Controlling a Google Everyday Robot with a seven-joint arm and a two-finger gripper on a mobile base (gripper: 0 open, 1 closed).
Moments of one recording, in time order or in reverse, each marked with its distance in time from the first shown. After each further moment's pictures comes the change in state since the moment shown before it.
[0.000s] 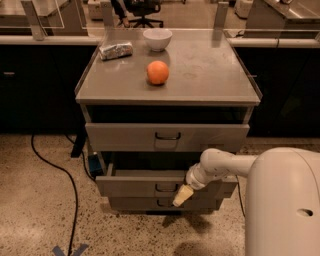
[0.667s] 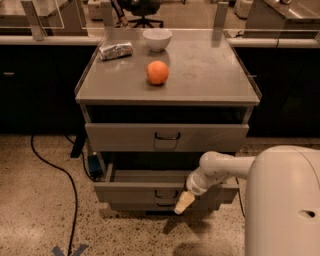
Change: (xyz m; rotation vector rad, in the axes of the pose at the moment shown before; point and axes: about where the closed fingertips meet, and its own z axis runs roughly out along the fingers) arm 0.014 0.024 -0.002 -0.044 0.054 -0.015
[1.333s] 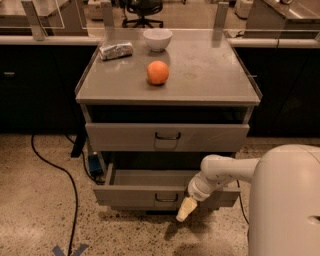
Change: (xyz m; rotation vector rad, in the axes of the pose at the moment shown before) arm 0.016 0.031 -0.009 -0.050 0.044 0.000
